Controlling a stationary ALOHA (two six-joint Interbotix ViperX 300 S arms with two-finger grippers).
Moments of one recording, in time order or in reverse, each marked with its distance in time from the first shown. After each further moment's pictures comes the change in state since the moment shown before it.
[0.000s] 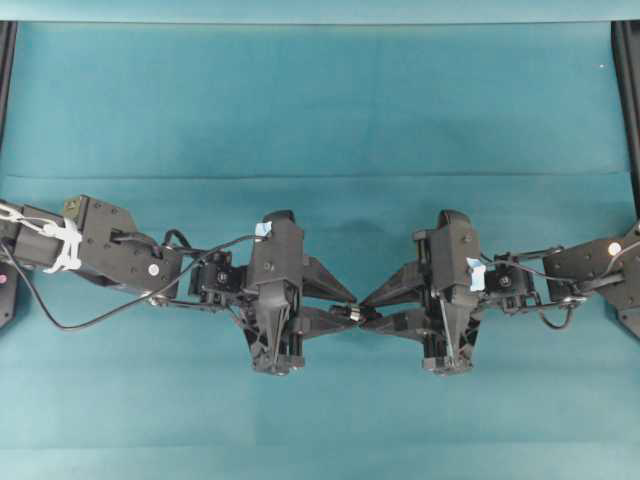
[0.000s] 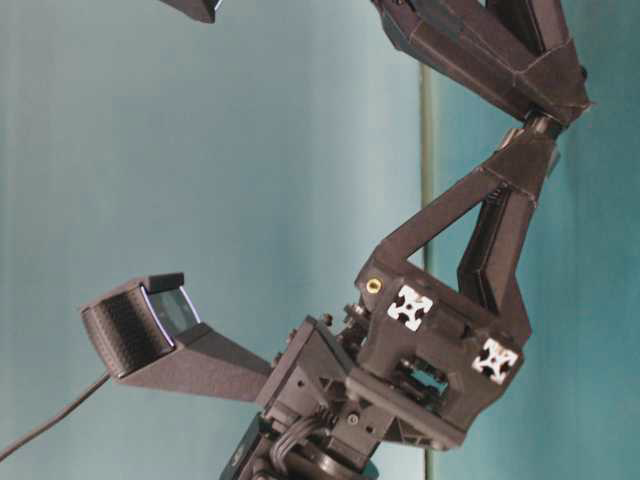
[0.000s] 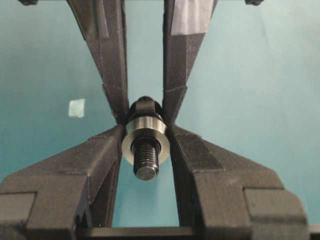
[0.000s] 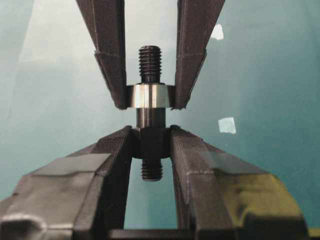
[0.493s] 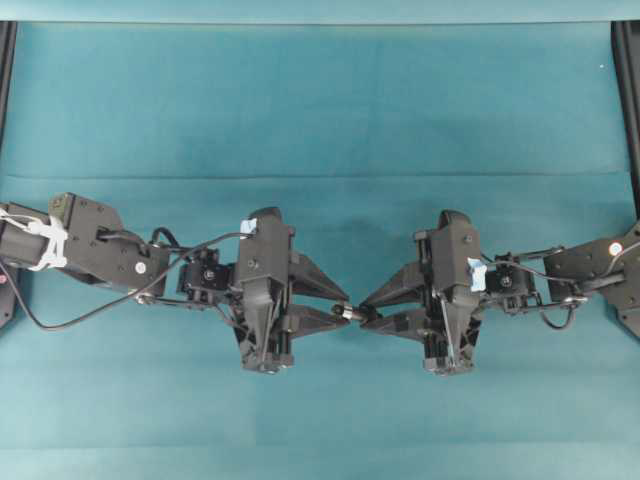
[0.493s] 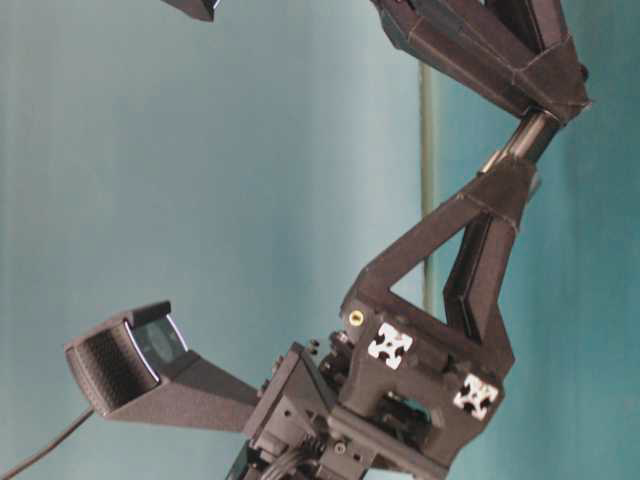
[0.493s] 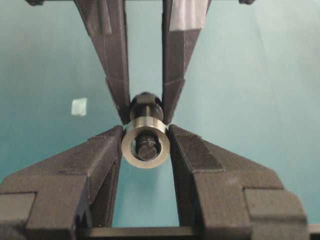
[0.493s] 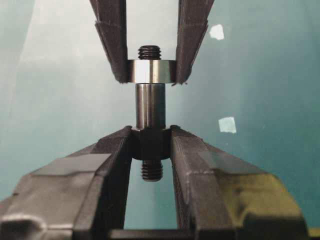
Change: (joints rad) left arm 0.002 -0.028 0.038 0.002 -0.038 0.003; right arm 0.000 -0.003 0.000 0.000 0.000 0.000
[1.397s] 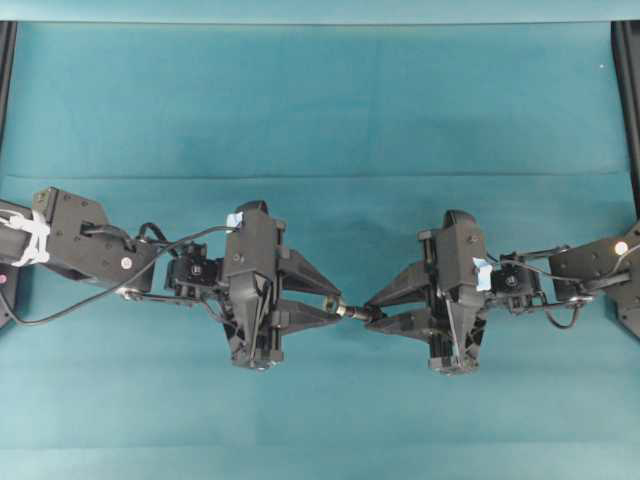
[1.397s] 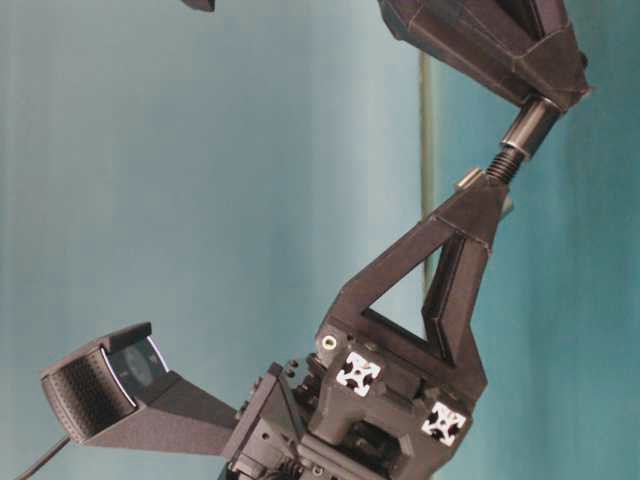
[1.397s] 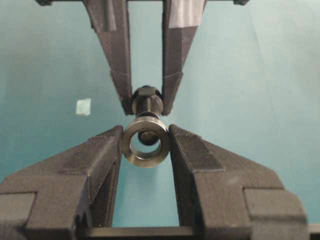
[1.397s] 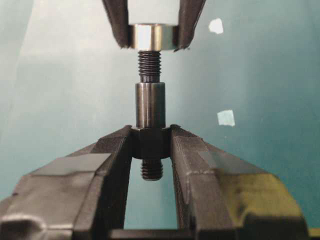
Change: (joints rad) left arm 0.003 -0.054 0.040 -0.002 0.000 0.000; right arm 0.000 -0.012 0.018 -0.002 0.000 0.000
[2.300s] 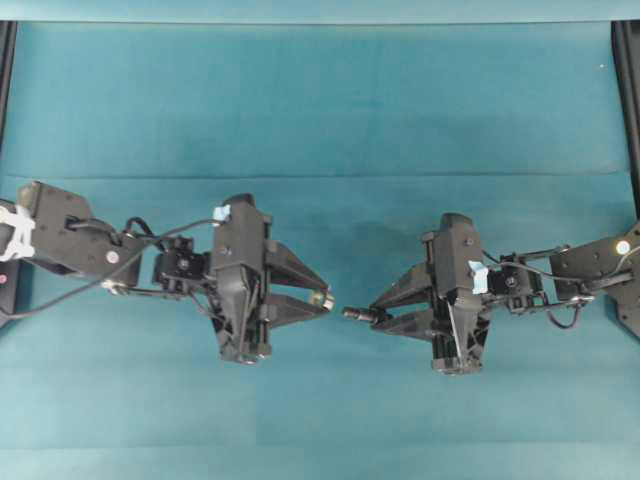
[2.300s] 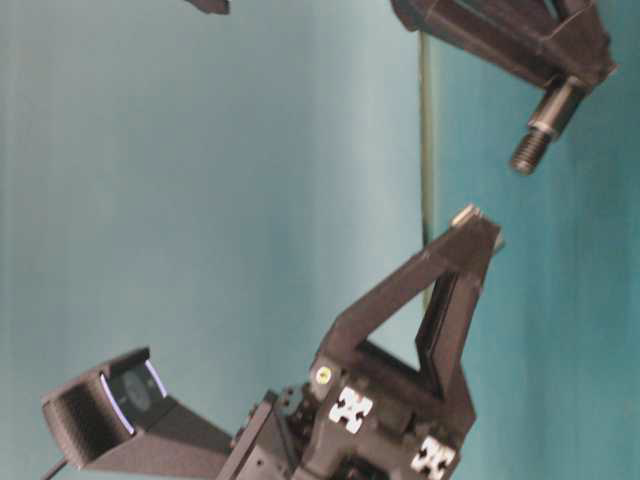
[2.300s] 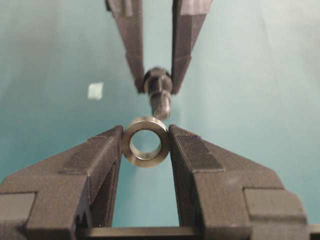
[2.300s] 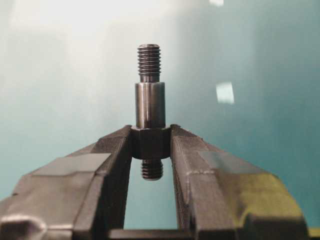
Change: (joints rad) left arm 0.011 -0.028 0.031 0.002 0.006 0.000; right arm 0.000 -0.006 0.002 -0.011 0.058 -0.002
